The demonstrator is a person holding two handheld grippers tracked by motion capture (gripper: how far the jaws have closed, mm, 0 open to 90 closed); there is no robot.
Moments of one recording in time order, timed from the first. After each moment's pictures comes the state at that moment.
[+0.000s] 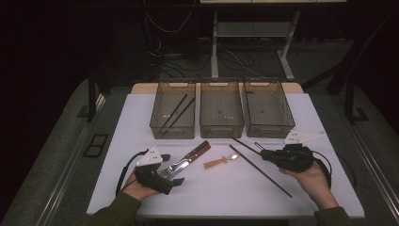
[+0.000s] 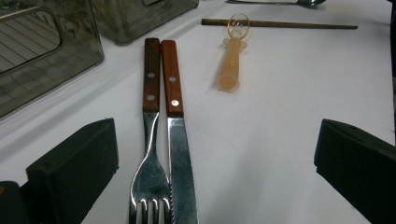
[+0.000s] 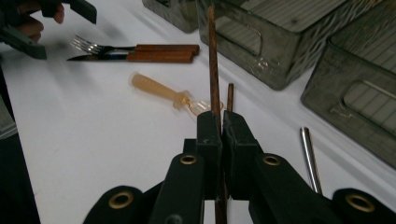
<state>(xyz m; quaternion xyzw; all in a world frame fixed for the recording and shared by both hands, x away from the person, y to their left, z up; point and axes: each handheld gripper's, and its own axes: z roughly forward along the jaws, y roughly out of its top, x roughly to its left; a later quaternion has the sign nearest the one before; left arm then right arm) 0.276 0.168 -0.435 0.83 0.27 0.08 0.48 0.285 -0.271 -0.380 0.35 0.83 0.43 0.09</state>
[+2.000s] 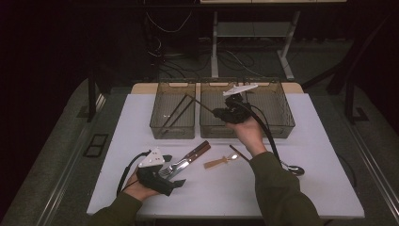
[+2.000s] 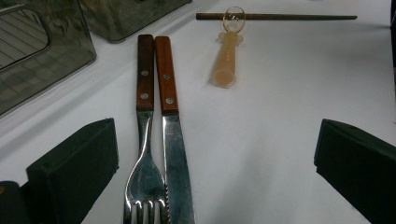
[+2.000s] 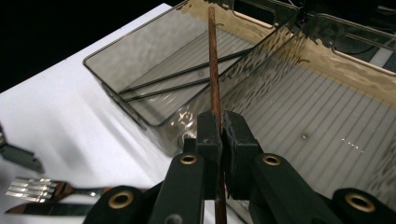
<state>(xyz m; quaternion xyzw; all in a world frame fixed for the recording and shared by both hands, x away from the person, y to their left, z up) 0.275 0.164 -0.437 0.84 0.26 0.08 0.47 0.403 -0.127 -0.336 0.39 0.81 0.42 0.12</state>
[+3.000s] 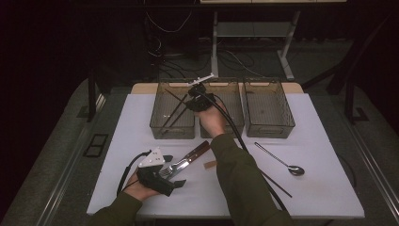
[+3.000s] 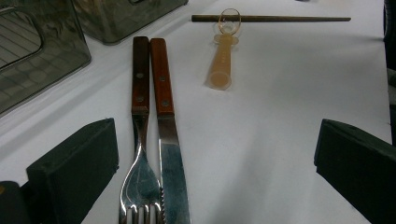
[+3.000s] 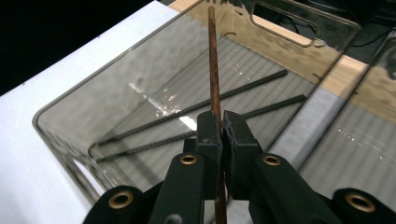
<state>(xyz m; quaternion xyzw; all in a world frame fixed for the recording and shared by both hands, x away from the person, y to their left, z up) 0.275 0.163 -0.438 0.84 0.25 0.07 0.48 0.467 -0.027 -0.357 0.40 0.82 0.38 0.13</state>
